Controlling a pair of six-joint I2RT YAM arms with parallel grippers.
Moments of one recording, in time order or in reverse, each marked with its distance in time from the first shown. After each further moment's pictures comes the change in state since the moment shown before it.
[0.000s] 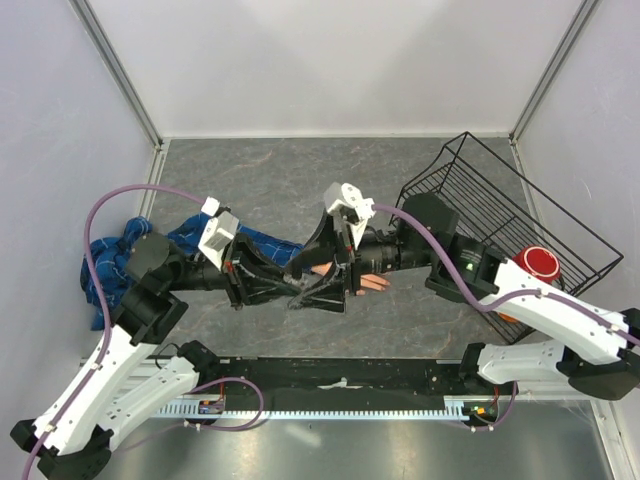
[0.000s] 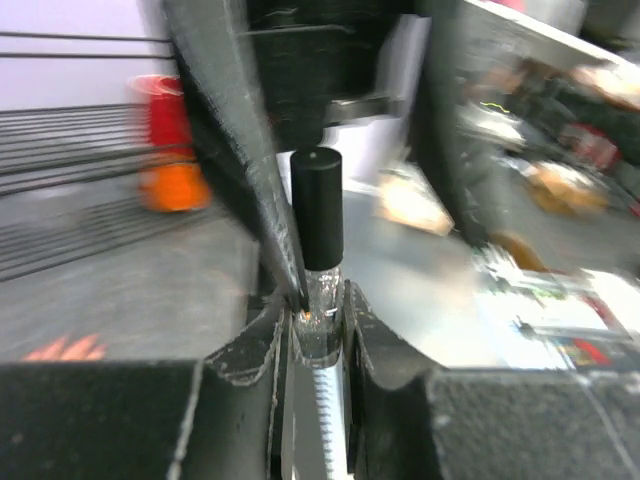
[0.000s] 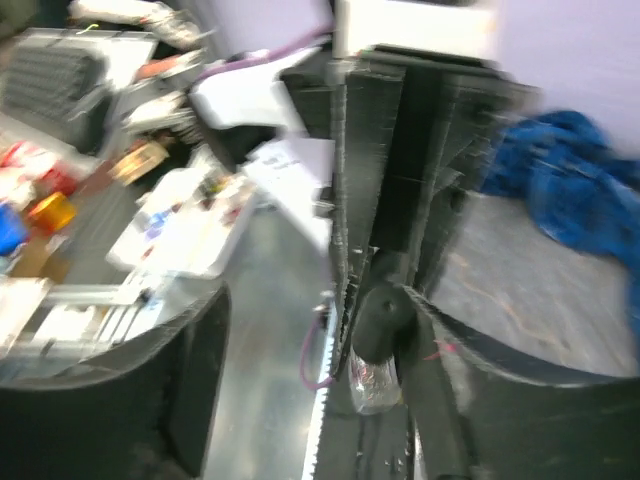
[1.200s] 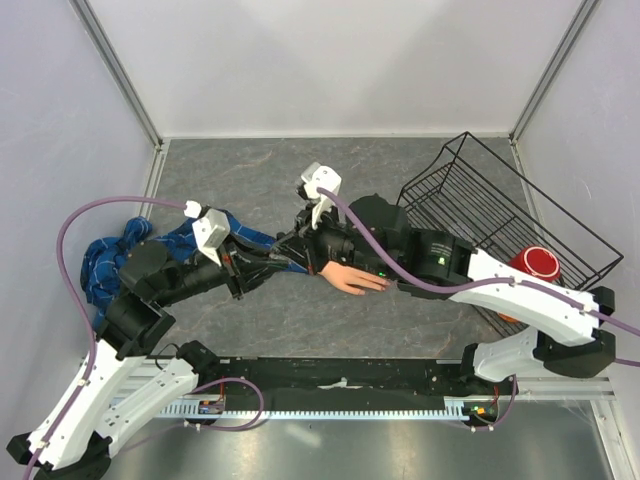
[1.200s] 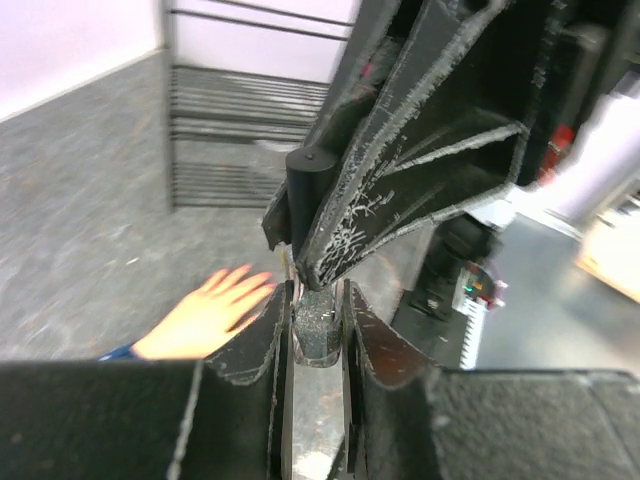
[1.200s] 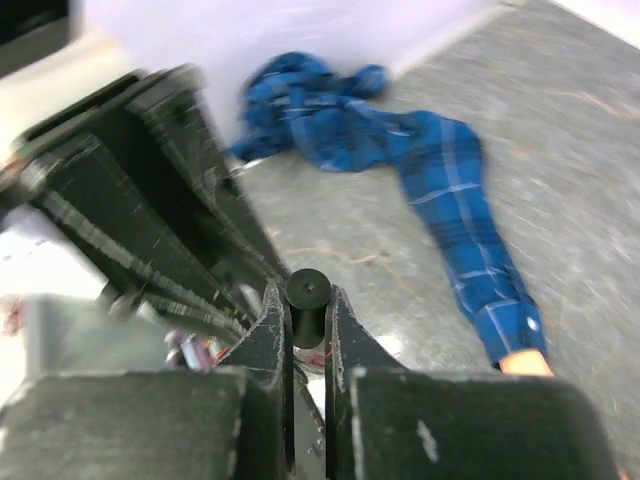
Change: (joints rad) left arm 0.002 -0.071 0.032 -0.320 -0.476 0.241; right arm 0.141 0.185 0.262 -0.333 0.822 0.013
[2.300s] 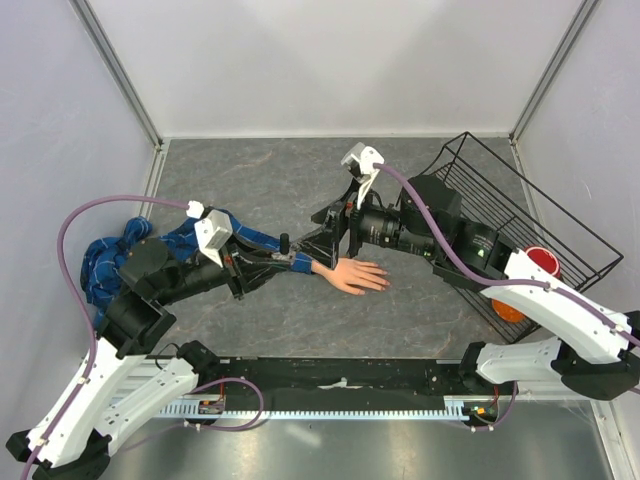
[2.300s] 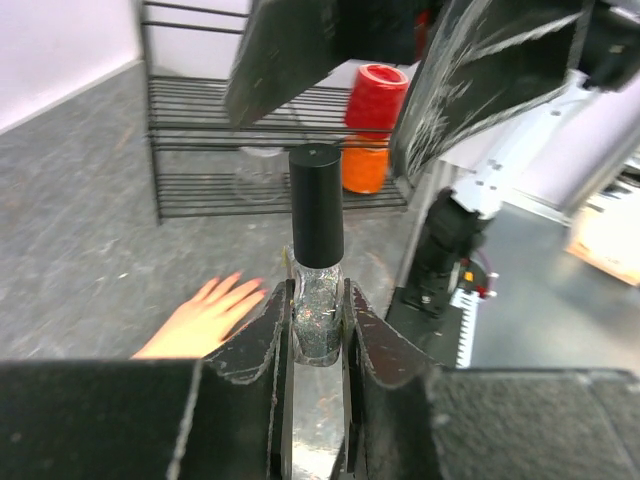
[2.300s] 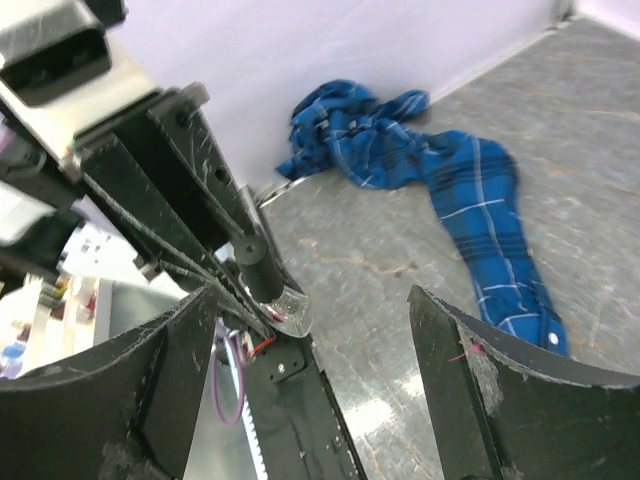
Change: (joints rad) left arm -0.008 0.014 0.013 0.017 0.048 0.023; right arm -0.211 -0.170 -0.147 0.085 -0.378 0.039
